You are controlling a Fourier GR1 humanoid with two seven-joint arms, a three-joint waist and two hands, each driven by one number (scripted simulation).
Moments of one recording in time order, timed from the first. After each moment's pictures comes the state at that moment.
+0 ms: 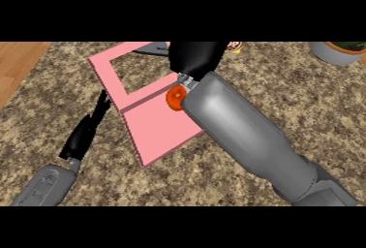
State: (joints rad) left arm -0.26 0.42 -0.34 -1.23 0.04 0.16 -0.03; right arm -1.17 -0.02 0.43 -1.03 1.35 0.18 1.24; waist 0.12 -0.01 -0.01
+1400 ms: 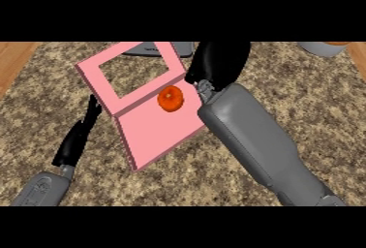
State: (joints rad) left arm -0.21 0.43 -0.30 -1.24 0.03 0.19 -0.05; right arm -1.02 -0.02 0.34 -1.18 1.18 -0.10 1.22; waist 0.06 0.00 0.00
